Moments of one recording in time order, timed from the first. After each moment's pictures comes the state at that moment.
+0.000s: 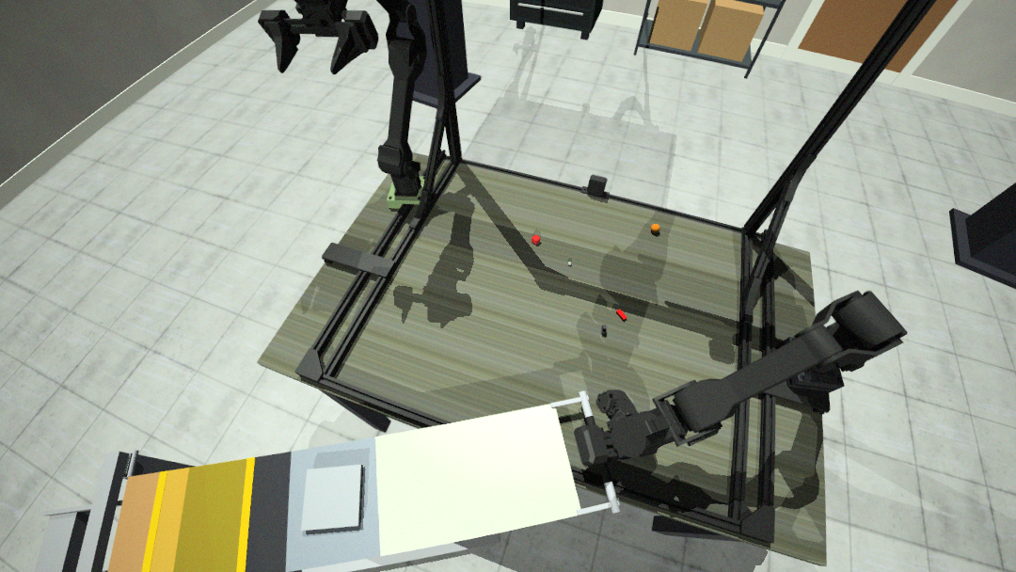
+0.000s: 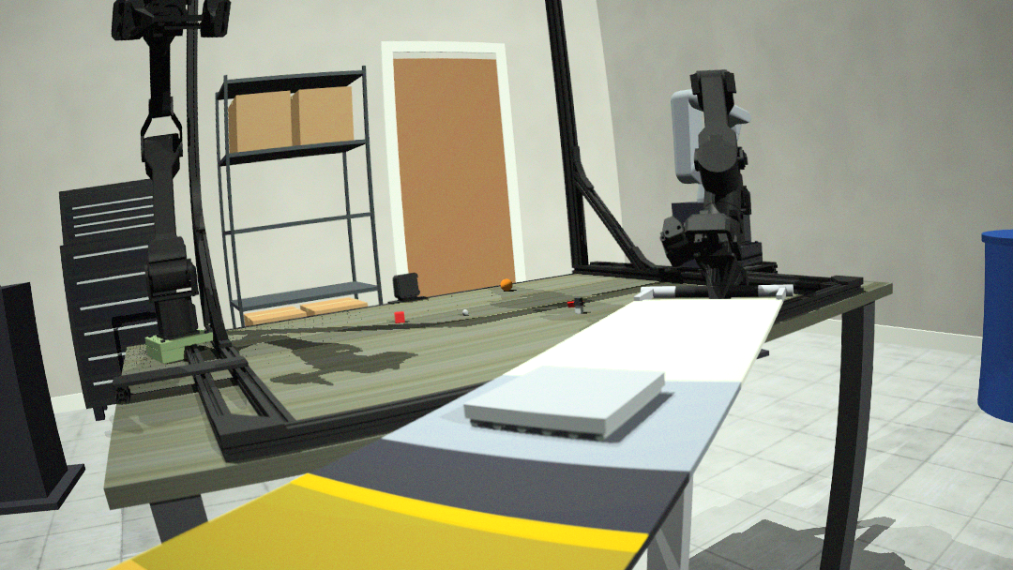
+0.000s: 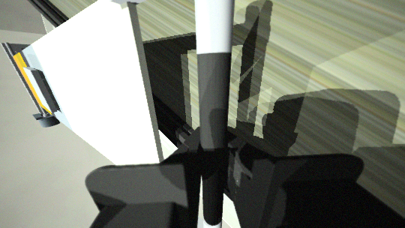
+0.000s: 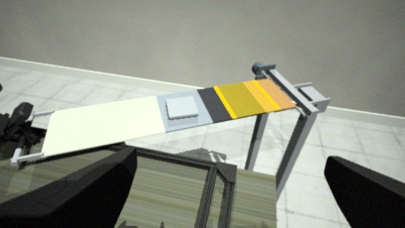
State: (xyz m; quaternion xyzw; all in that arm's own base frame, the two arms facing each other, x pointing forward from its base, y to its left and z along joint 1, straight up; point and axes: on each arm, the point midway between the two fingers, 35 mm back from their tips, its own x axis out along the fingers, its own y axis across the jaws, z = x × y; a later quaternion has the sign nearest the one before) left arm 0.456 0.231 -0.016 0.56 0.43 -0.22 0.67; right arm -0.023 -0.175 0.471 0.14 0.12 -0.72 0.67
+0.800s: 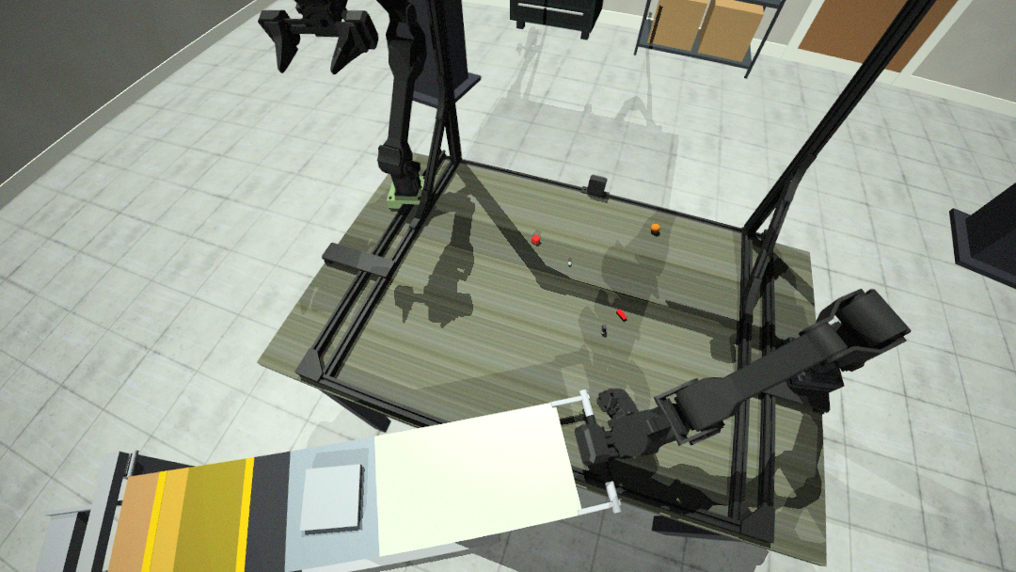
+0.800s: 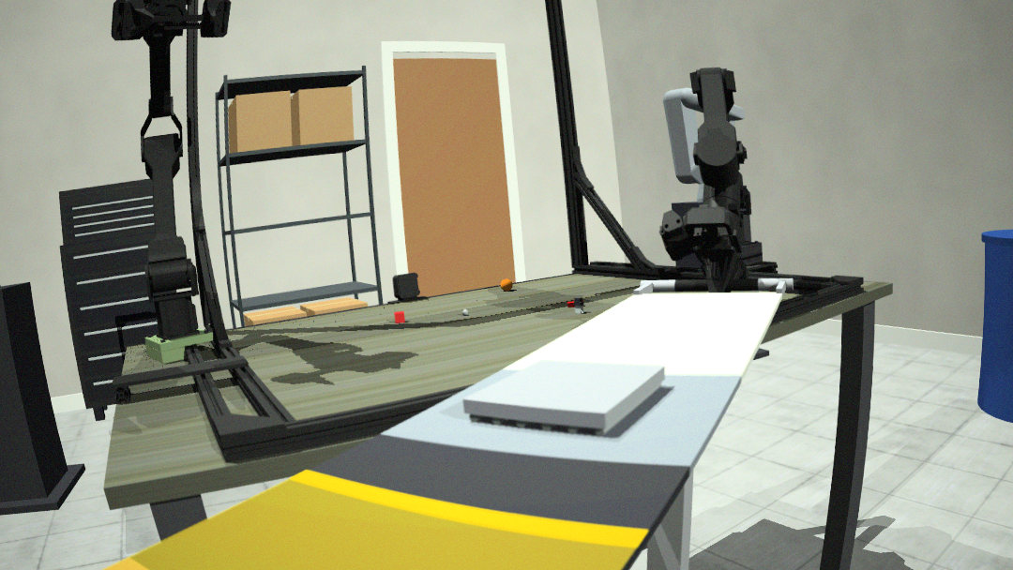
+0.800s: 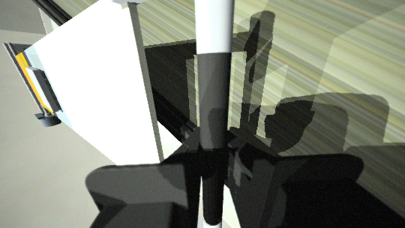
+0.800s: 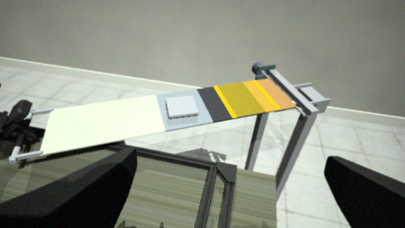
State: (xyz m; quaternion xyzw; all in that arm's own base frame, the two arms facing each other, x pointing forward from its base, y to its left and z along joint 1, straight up) left arm 0.456 0.231 -0.008 0.56 0.43 -0.22 0.67; right arm -0.023 -0.175 0.471 0.14 0.12 -0.72 0.67
